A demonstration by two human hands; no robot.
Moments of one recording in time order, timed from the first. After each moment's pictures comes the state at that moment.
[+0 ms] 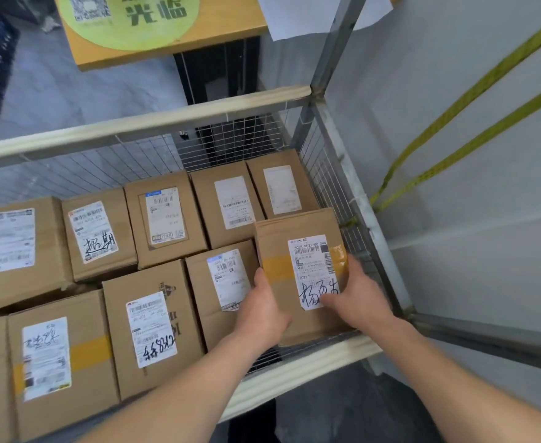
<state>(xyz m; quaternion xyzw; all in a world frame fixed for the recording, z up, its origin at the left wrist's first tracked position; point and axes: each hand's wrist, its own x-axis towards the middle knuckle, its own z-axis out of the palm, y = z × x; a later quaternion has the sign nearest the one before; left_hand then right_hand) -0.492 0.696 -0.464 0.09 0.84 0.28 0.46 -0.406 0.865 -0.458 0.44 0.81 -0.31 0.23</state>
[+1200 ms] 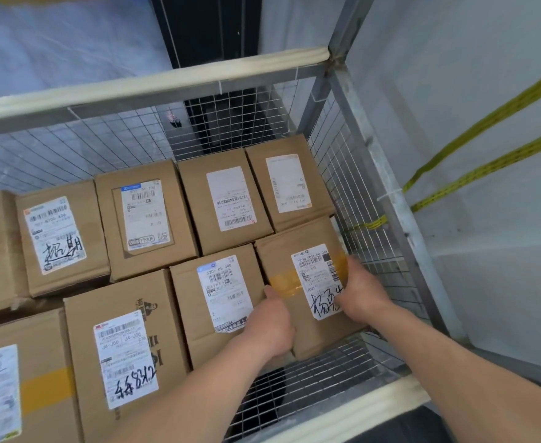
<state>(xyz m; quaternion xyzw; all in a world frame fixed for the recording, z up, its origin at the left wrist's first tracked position) -0.508 0.720 -0.552 0.16 0.81 0.16 0.54 -0.438 0.895 -0.562 0.45 0.79 -0.29 0.30</state>
